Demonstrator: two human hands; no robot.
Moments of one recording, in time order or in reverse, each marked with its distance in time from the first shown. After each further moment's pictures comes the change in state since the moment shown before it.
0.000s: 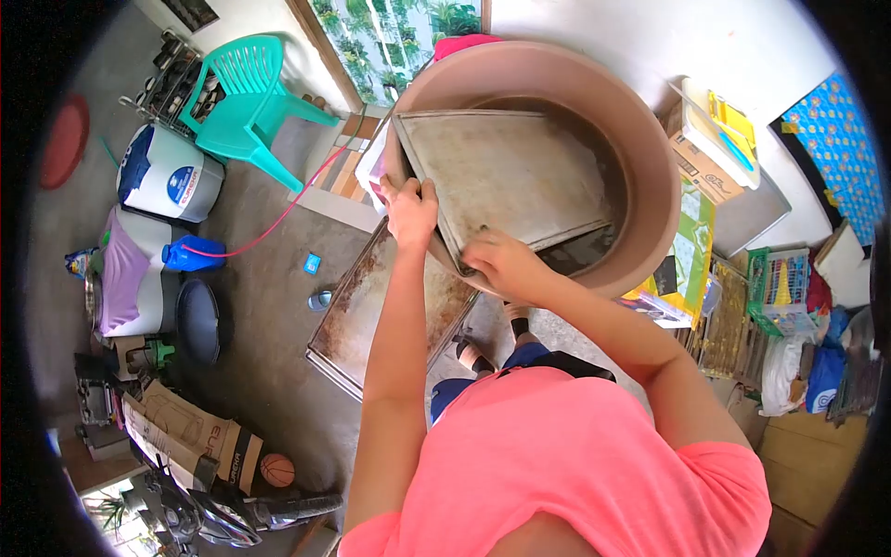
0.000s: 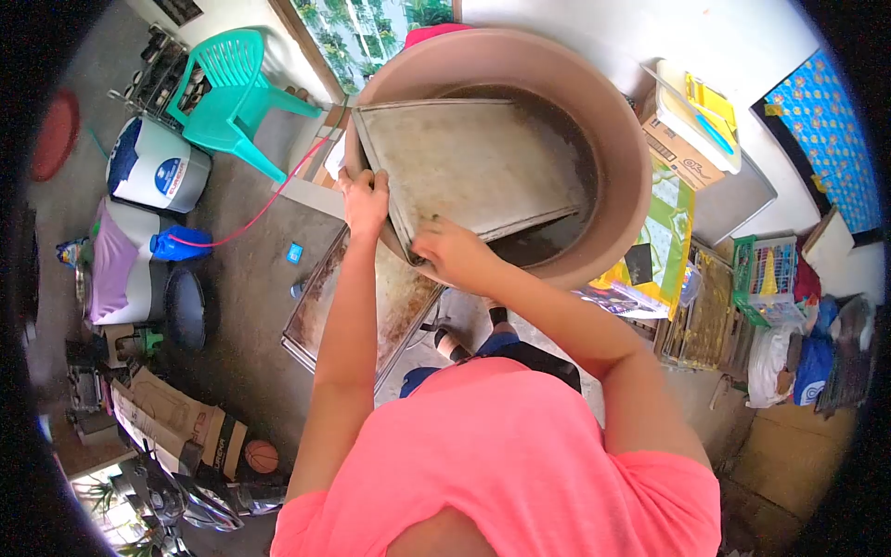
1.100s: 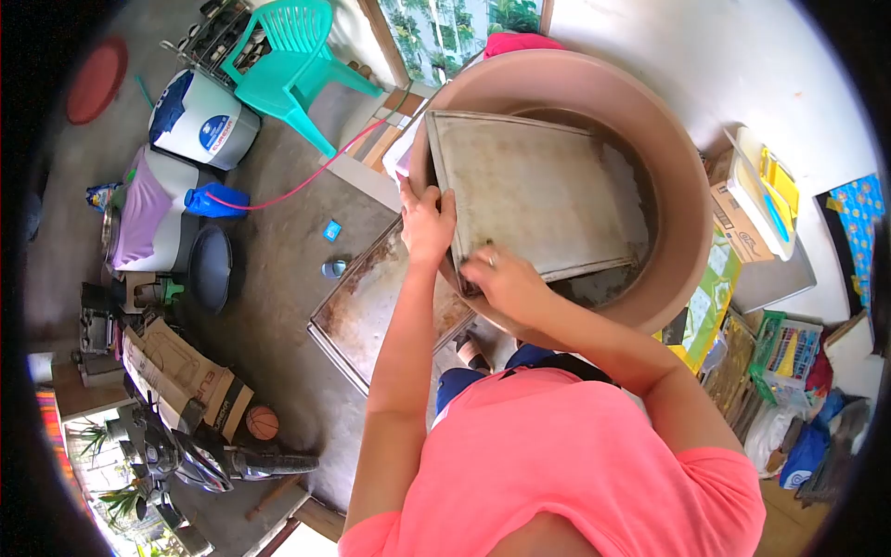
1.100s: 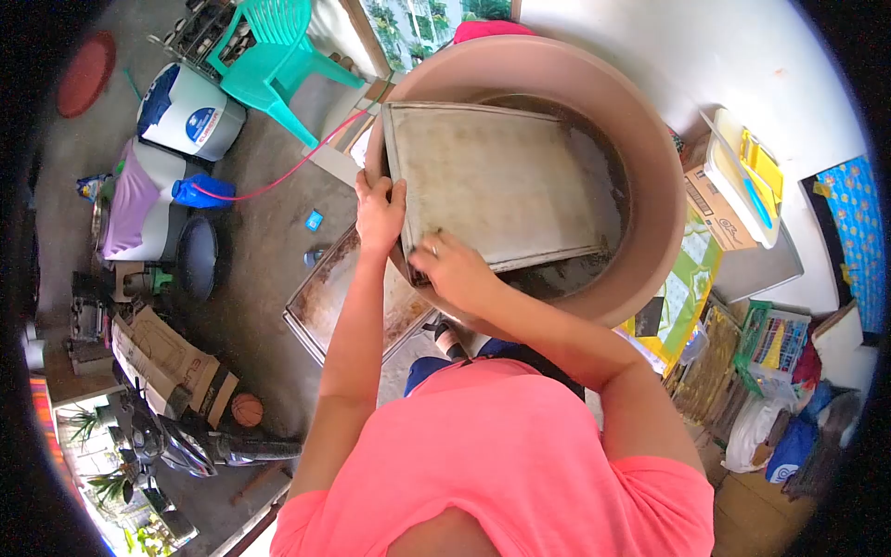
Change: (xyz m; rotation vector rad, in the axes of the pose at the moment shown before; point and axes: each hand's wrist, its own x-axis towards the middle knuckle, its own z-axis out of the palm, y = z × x) left_hand -0.007 0.009 0.002 0.057 0.050 -0.042; right_hand 0.018 0.006 -0.012 -0.103 -0.100 -0.135
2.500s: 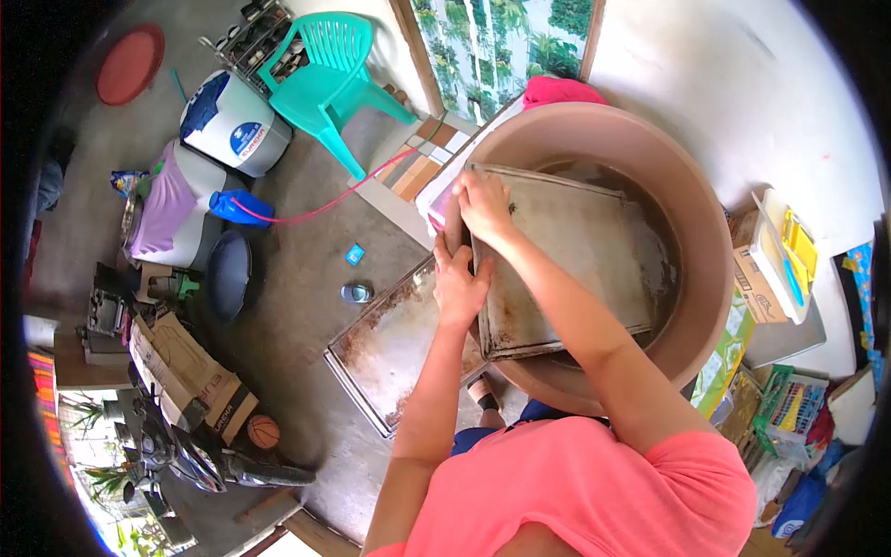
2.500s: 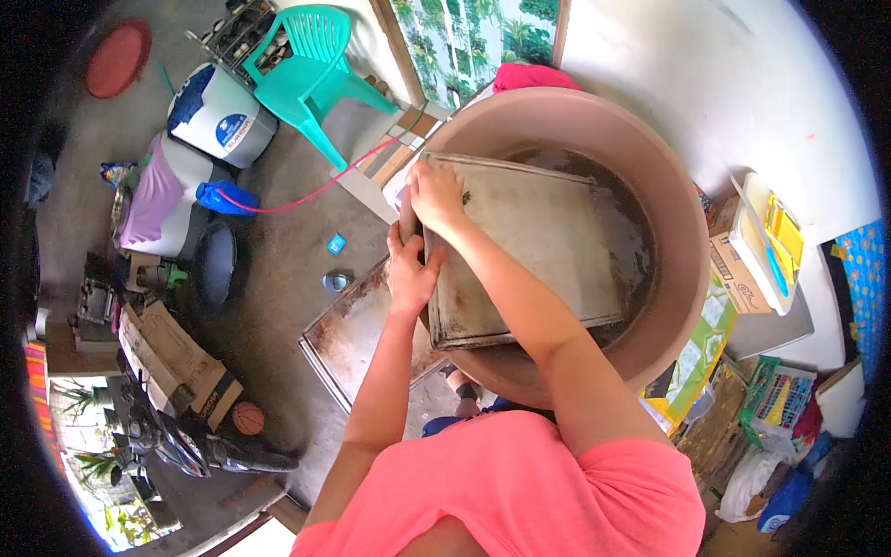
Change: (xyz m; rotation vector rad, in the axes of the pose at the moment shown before) left_hand 0.001 0.000 -0.007 -0.123 -0.032 0.003; right_hand 0.201 0.094 0.051 0.029 0.215 0.384
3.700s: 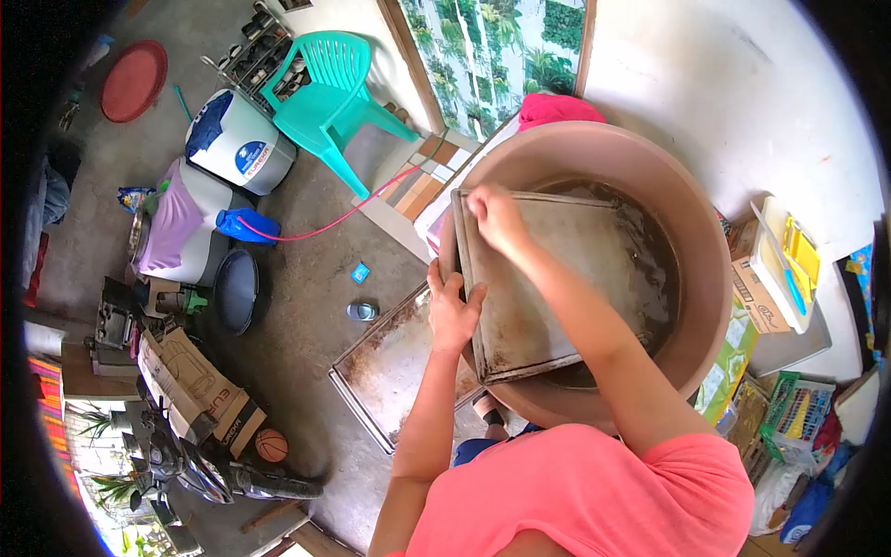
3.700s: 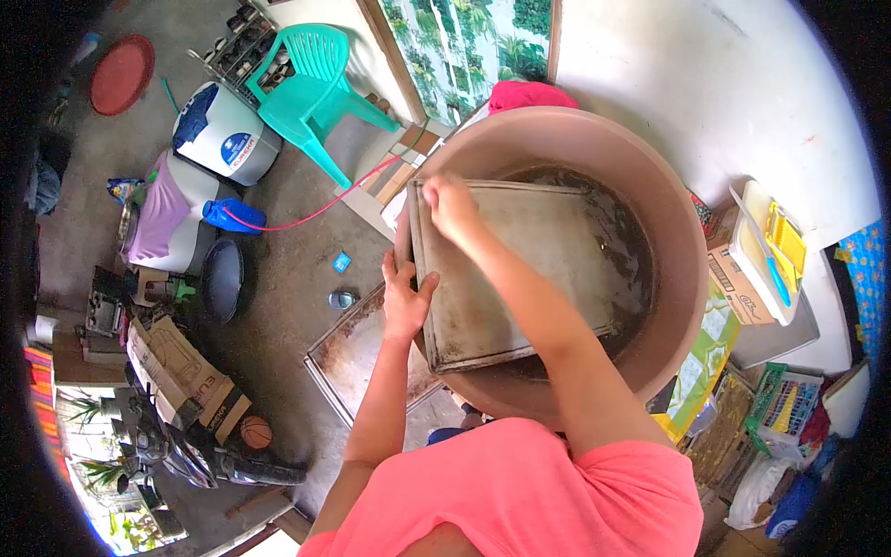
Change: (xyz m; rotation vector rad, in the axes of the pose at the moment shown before) left_hand -0.001 -0.004 0.000 -0.023 -0.001 0.016; right_hand 0.017 0.050 -0.007 0.351 0.099 -0.117
